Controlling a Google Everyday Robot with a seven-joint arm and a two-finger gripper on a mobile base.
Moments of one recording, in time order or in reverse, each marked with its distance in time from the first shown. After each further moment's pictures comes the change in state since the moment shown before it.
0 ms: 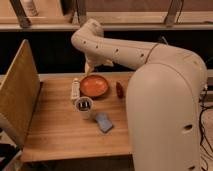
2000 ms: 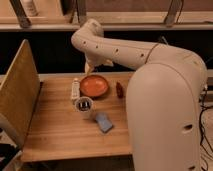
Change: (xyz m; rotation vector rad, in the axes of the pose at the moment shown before) arm 0.000 0.000 0.000 0.000 0.000 0.000
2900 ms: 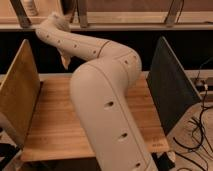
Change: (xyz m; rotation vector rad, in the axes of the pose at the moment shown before) arm -0.107 0.096 0.002 0.090 0.004 -0.180
